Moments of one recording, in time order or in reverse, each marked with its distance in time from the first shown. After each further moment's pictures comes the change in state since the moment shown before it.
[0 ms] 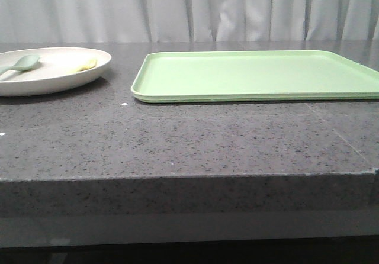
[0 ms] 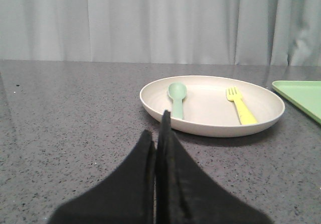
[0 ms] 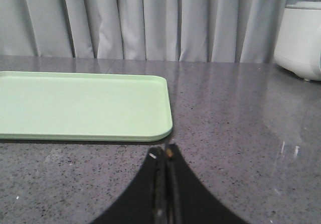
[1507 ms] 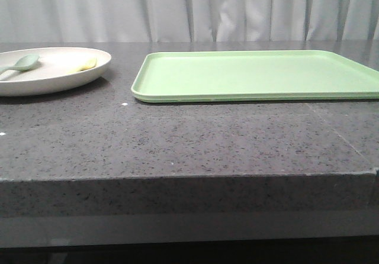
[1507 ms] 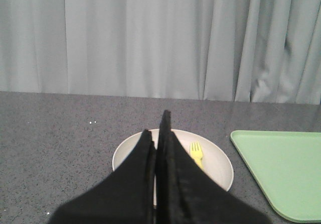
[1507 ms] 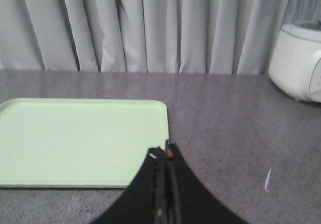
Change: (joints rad) left arm 0.000 0.310 -0.659 -0.071 0.414 0.000; right arm 0.000 0.303 -0.603 0.006 0.446 0.000
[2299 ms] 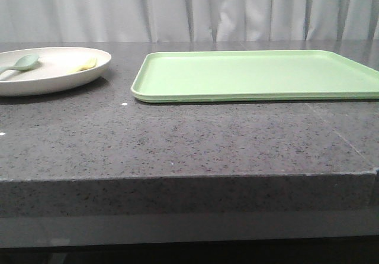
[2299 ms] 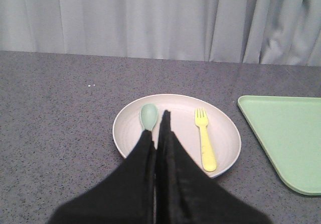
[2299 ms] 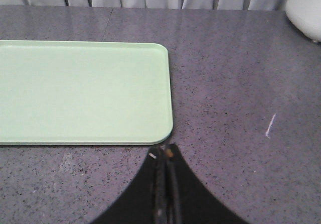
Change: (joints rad) left arm 0.000 0.138 -0.018 0.004 0.032 0.000; right arm 0.000 0.180 -0.021 0.000 0.047 0.000
